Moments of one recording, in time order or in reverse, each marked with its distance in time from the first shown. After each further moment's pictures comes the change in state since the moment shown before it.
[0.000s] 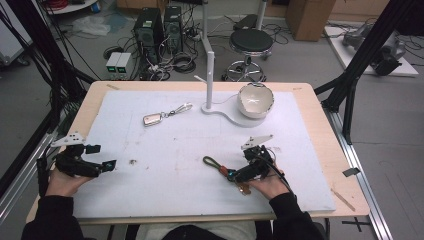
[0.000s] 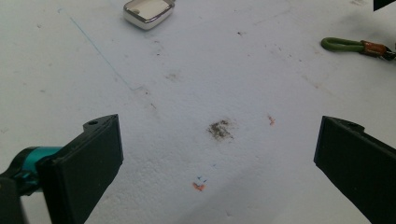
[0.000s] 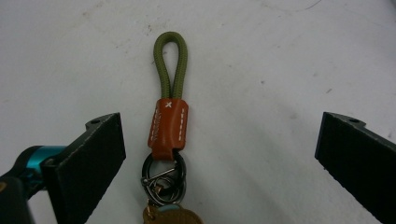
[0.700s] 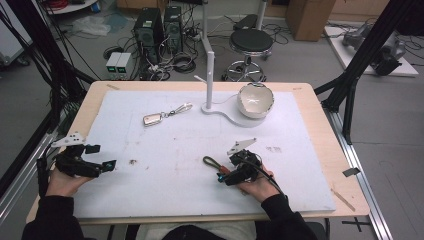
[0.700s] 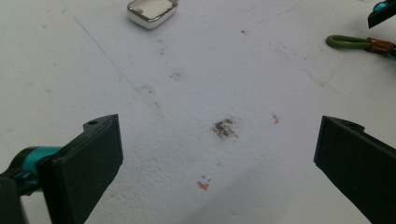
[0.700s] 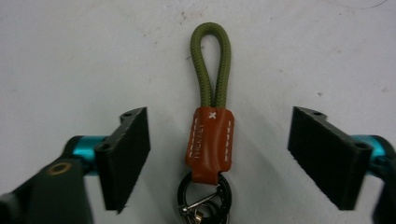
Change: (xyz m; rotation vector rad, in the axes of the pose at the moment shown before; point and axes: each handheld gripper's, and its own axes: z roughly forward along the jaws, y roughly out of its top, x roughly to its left) left arm 0.000 -0.001 0.000 -0.003 0.022 0.012; right arm 0.024 0.008 0.023 0.064 0.022 -0.075
